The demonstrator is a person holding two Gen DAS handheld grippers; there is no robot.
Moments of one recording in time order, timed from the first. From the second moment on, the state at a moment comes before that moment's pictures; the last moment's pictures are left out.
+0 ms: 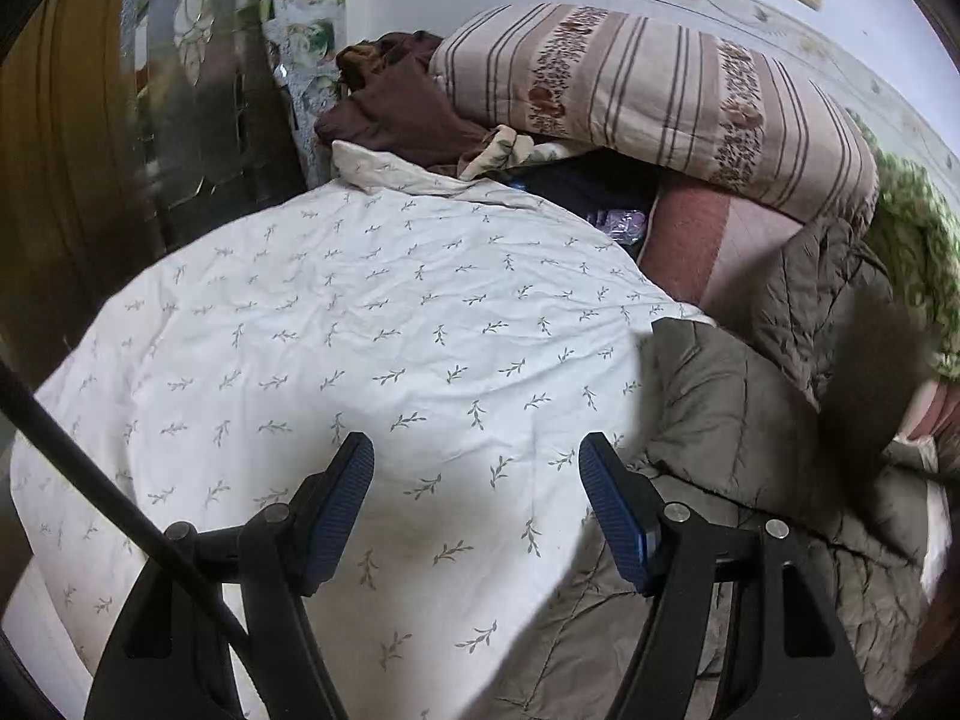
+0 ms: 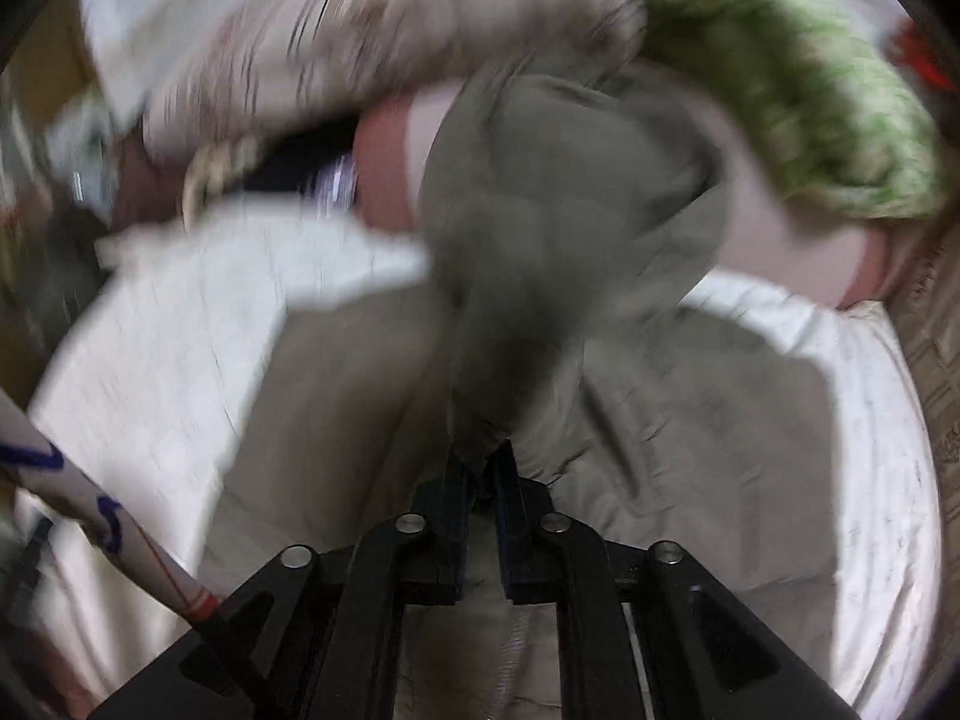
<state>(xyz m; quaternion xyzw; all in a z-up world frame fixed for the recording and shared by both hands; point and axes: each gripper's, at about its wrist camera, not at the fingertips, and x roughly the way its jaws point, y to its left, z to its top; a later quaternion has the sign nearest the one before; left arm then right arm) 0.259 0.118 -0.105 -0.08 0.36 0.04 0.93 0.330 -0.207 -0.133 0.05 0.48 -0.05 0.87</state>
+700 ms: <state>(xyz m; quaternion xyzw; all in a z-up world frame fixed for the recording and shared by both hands) 0.267 0.123 -0.118 -0.11 0.38 0.04 0.92 0.370 -0.168 -0.188 0.11 0.53 -0.04 0.84</state>
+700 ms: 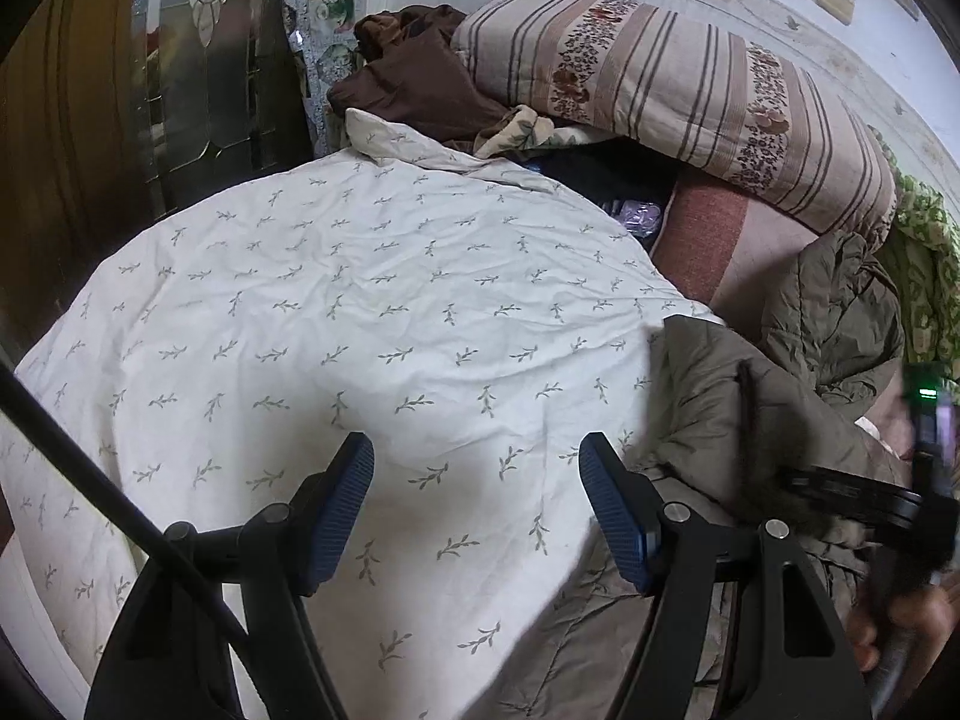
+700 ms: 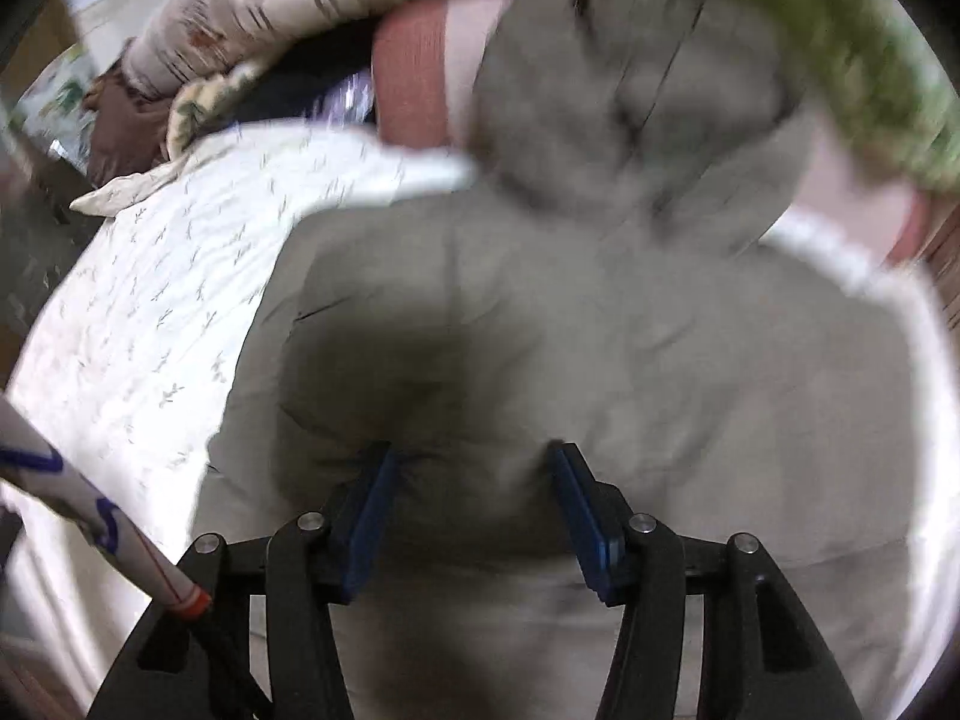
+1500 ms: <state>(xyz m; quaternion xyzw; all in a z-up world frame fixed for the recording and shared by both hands) 0.220 -0.001 -0.207 0.08 0.47 0.00 0.88 0.077 -0.317 -0.203 0.15 0.56 -0.14 0.81</state>
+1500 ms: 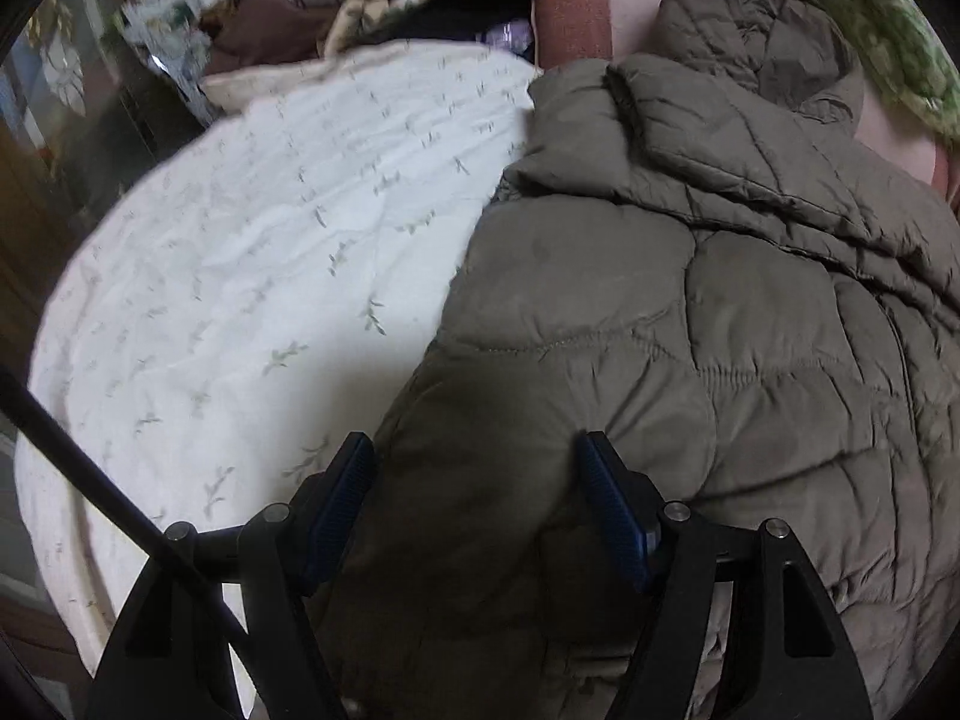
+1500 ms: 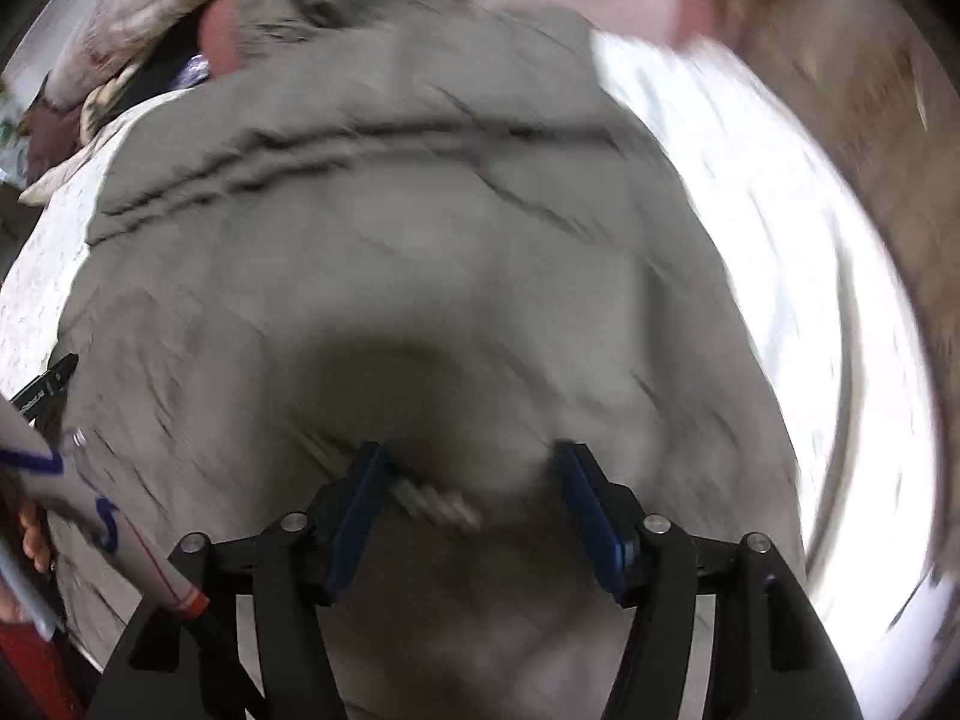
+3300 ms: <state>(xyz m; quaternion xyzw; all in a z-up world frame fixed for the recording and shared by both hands) 0.286 0.054 -0.183 -0.01 0.44 -0.01 0.90 0.540 -0.285 -0.065 0.21 0.41 -0.14 0.87</state>
